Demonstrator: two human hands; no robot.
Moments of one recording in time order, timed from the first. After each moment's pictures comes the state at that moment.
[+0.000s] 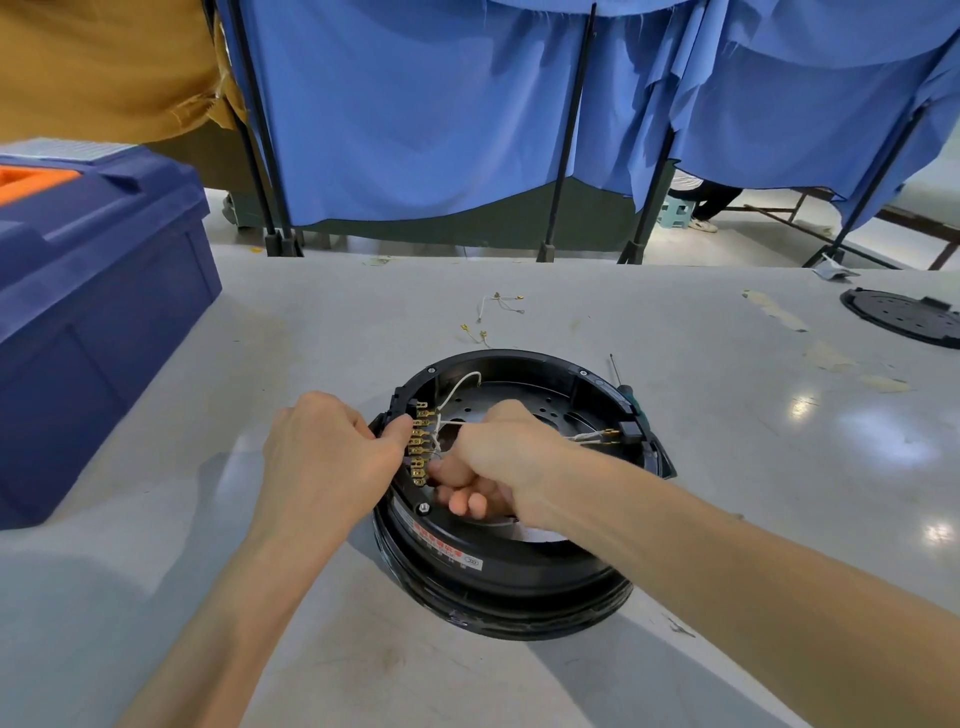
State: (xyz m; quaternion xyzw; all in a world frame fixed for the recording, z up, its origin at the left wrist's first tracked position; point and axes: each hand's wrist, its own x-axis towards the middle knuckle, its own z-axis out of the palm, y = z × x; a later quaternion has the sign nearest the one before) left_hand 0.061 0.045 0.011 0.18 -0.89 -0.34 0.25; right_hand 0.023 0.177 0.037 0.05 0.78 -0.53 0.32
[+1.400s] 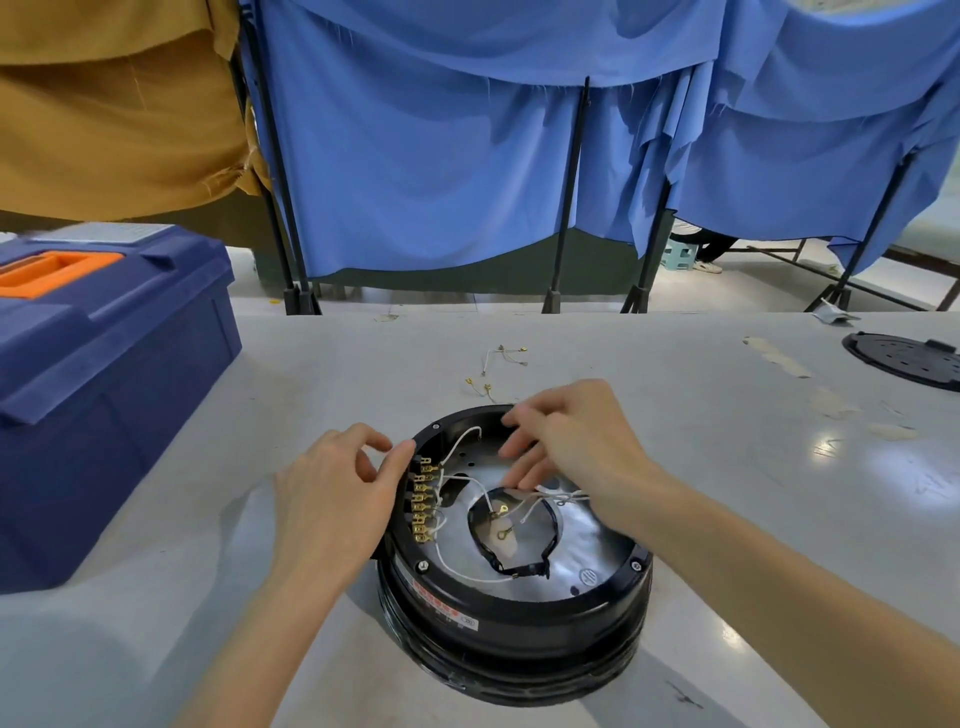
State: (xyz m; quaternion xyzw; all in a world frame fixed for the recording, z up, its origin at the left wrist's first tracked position) left_hand 0.047 0.038 0.006 0.15 -0.89 -0.32 0.28; right_hand -0.001 0.226 0.065 -0.06 0.81 -0.58 0.08
